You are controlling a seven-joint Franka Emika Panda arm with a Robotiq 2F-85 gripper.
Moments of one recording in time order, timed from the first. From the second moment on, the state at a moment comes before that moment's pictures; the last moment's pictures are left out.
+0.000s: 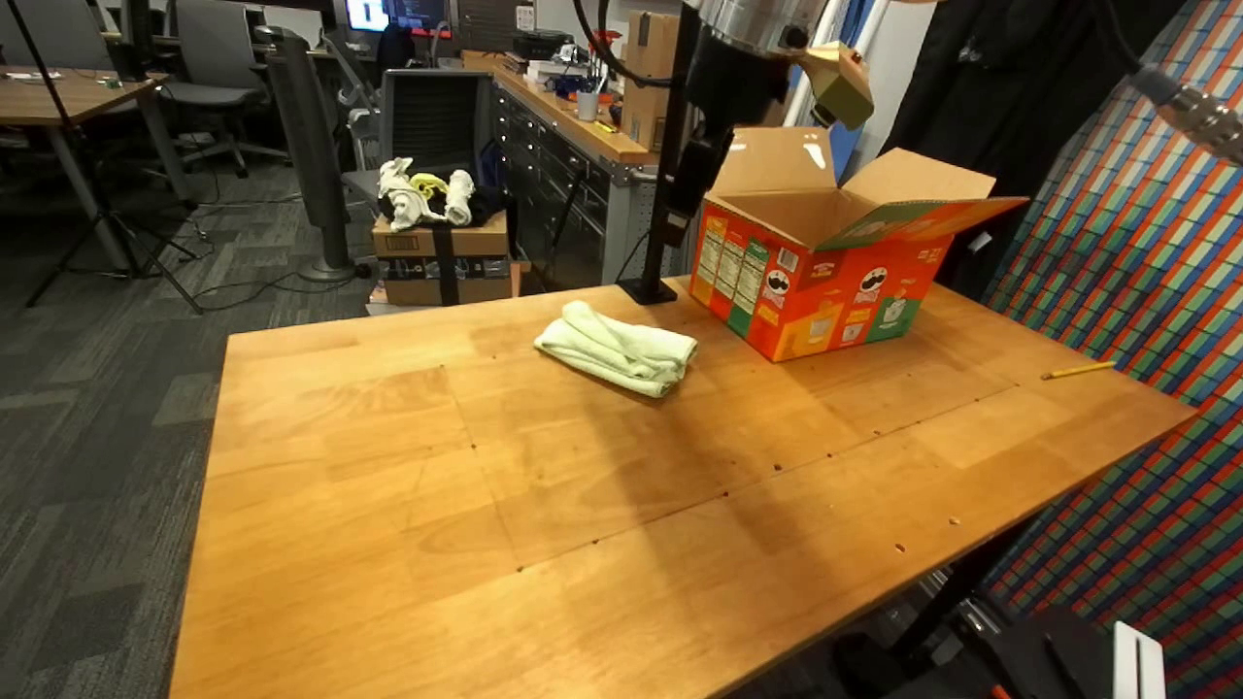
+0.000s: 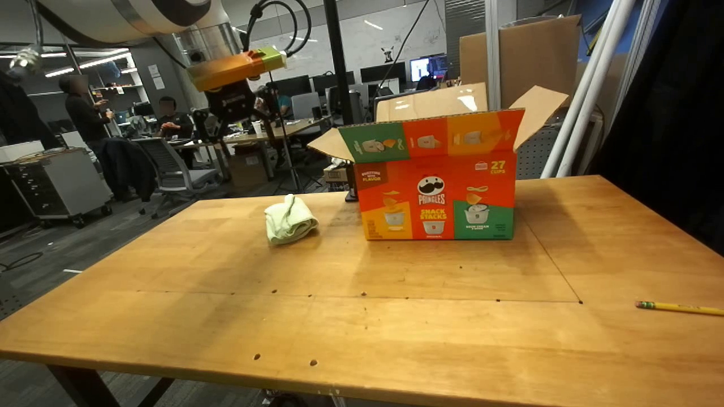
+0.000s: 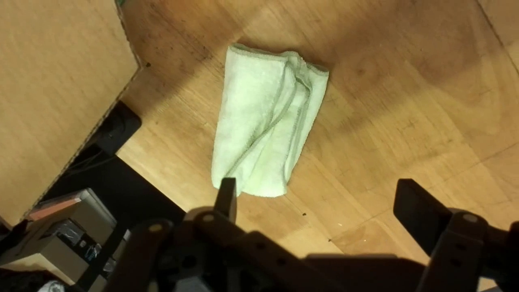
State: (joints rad) arm 0.14 -0.15 0.08 -2.22 0.02 2.33 -0.72
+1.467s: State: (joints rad) arm 0.19 -0.03 0.14 -2.26 0.02 2.41 -0.77
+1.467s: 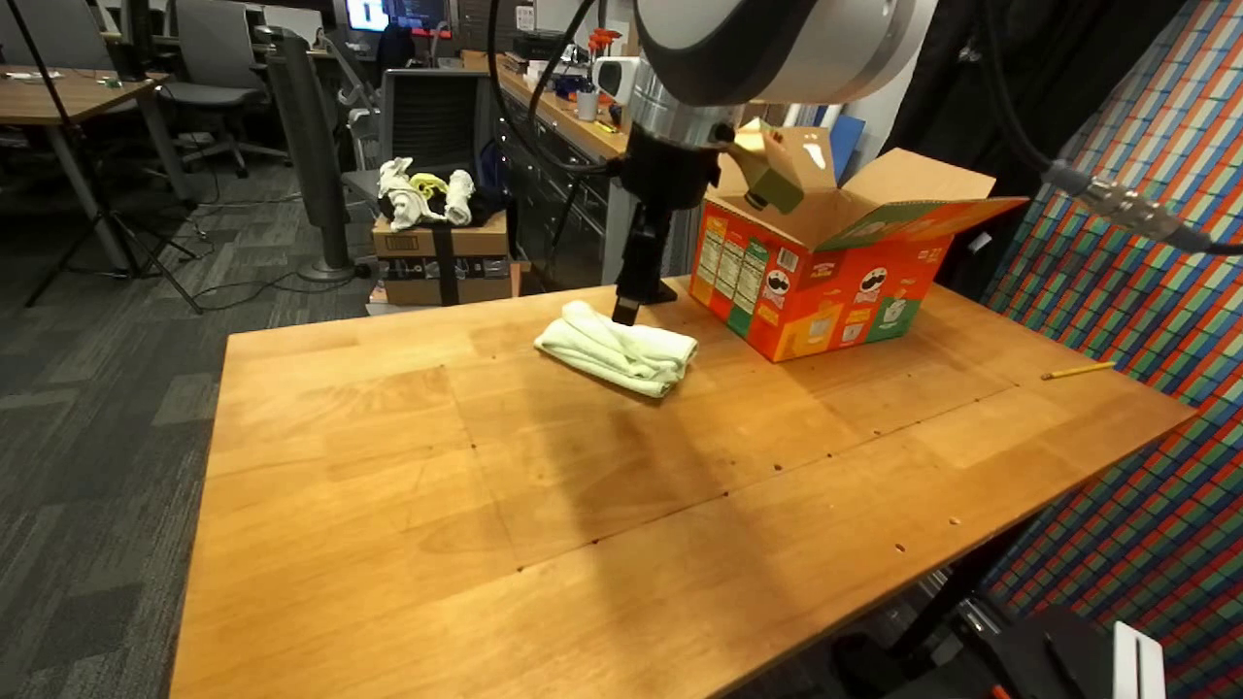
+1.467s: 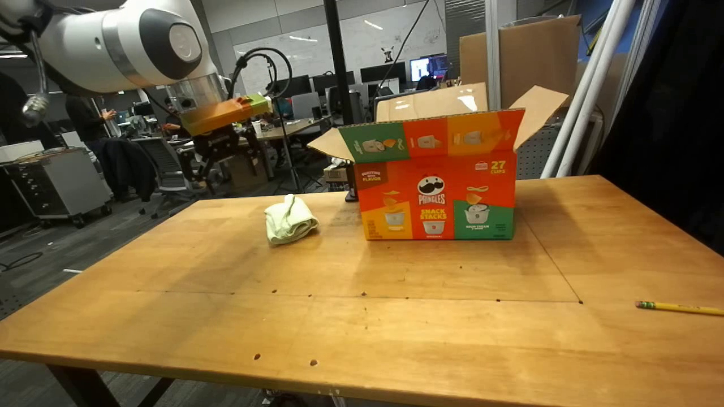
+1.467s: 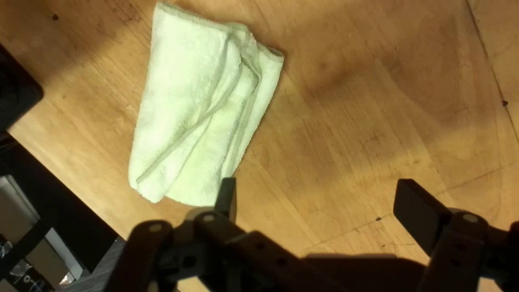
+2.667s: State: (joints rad) arm 0.10 0.28 0.14 -2.05 -0.02 2.47 -0.77
